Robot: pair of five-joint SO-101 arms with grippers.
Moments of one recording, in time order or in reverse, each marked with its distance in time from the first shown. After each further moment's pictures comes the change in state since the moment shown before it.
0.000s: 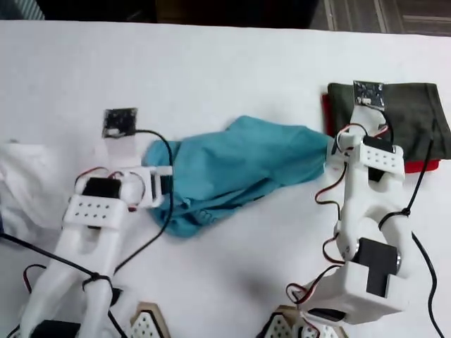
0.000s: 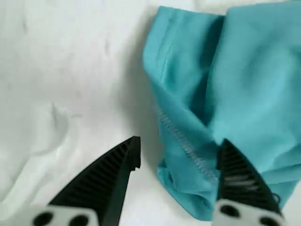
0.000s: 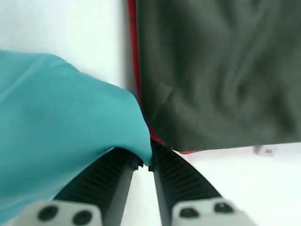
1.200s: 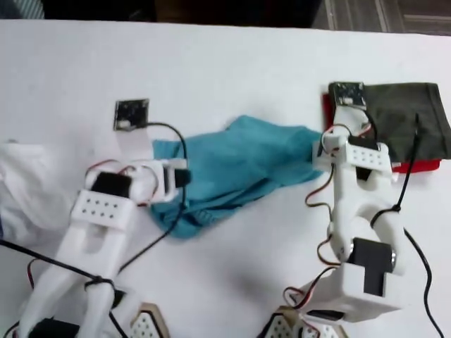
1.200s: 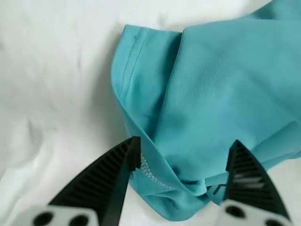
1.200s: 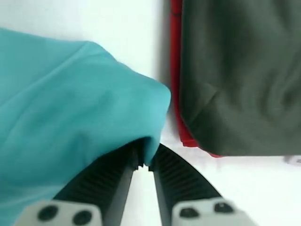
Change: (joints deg) left arm 5.8 0.0 -5.6 1.8 2.0; right arm -4.6 0.0 1.8 -0.2 0.0
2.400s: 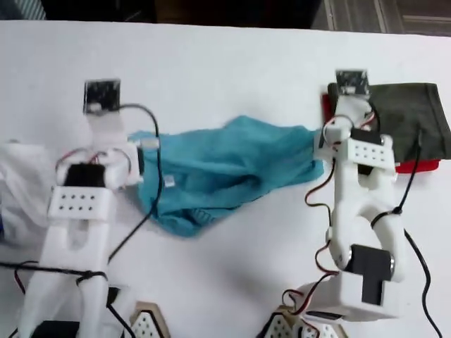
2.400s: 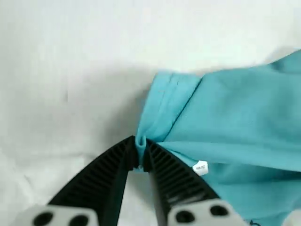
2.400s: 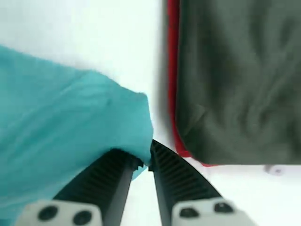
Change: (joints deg) left arm -9.7 0.0 -10.9 1.7 -12.0; right arm -0.7 -4.3 -8.5 6.5 0.0
